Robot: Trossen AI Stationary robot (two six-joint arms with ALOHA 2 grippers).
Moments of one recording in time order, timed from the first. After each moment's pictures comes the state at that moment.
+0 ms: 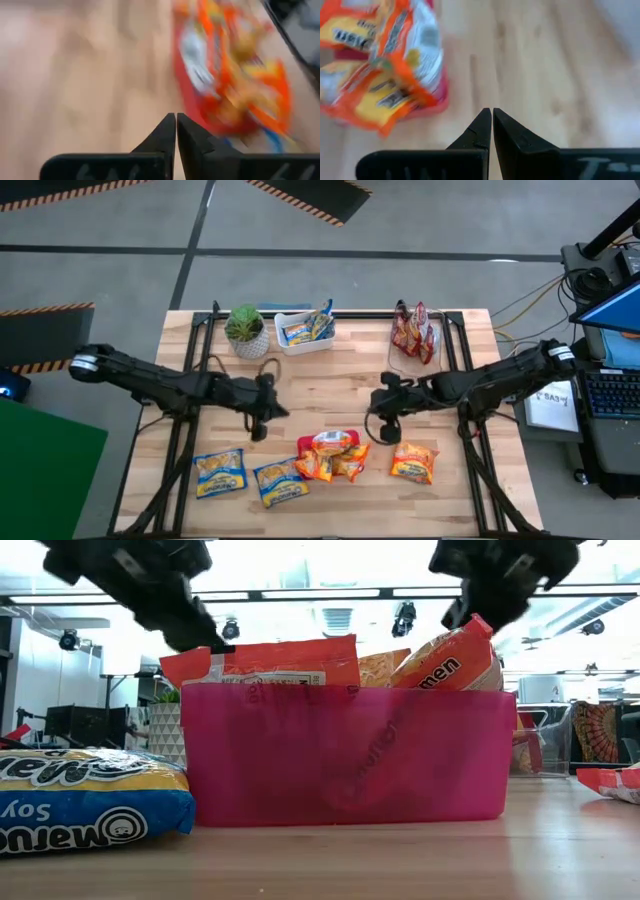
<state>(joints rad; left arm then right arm) -0.14 1.12 0.63 -0.13 -0.03 -0.15 0.19 1.28 0.88 -0.45 0.16 0.19</state>
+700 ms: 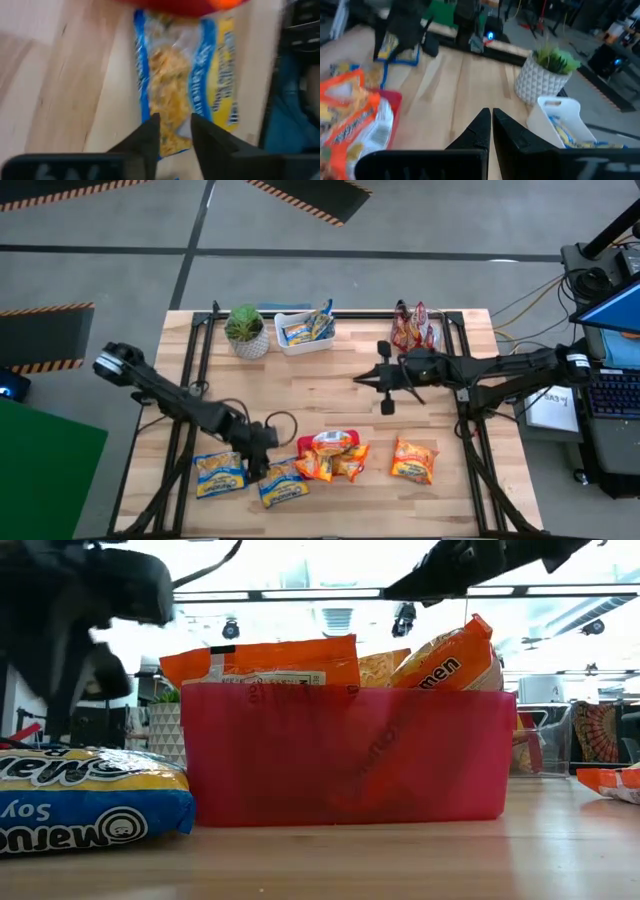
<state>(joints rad) -0.46 1.40 0.75 -0.34 0.15 -0.82 -0.04 1.13 0.73 0.11 -0.01 -0.29</state>
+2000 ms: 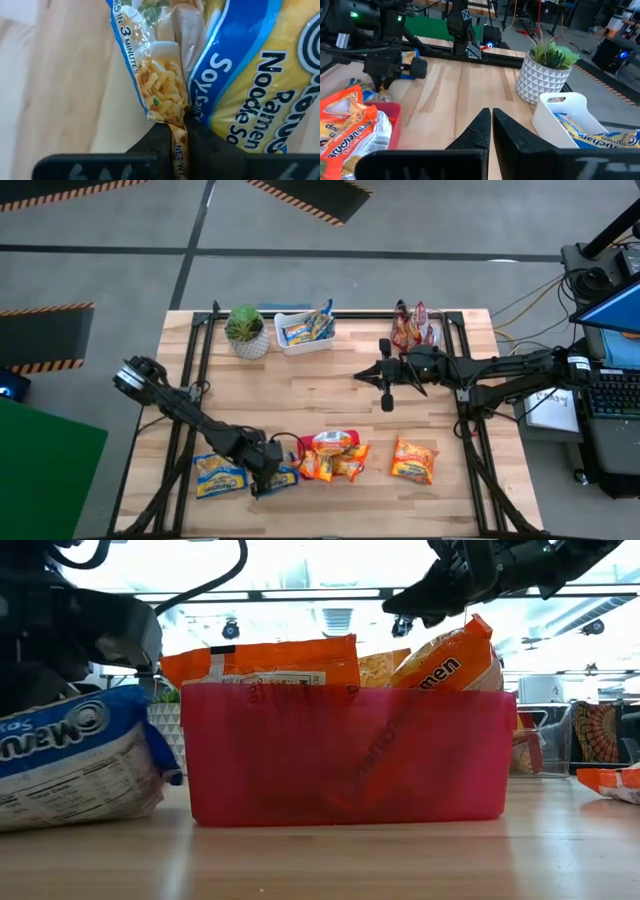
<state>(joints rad) -0.57 1.65 0.84 -0.40 -0.01 -0.82 -0.12 1.13 0.62 0.29 -0.09 -0.19</state>
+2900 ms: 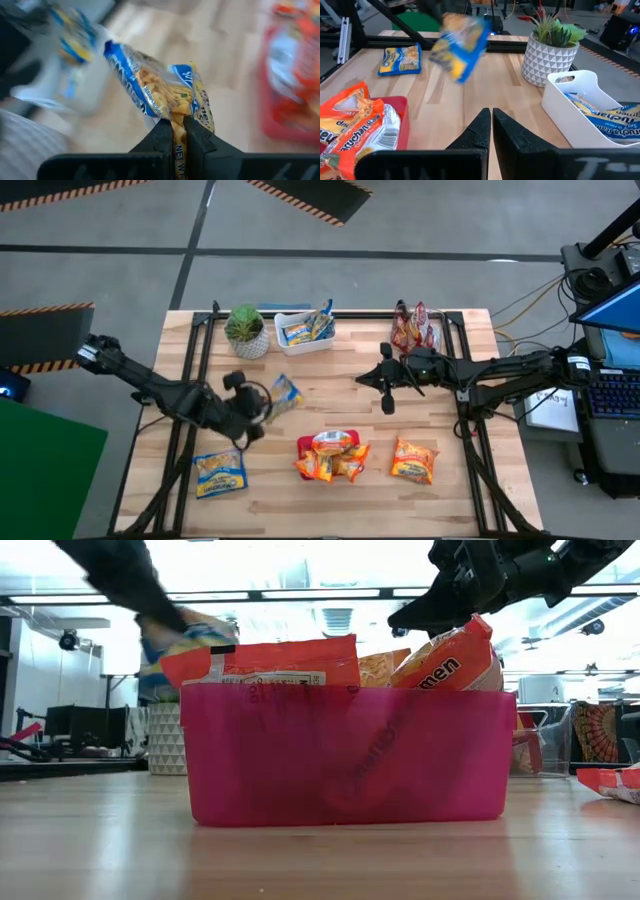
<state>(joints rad) -0.45 1.12 0.84 -0.64 -0.74 -0.52 -0.11 1.13 0.58 0.29 -0.09 -0.09</state>
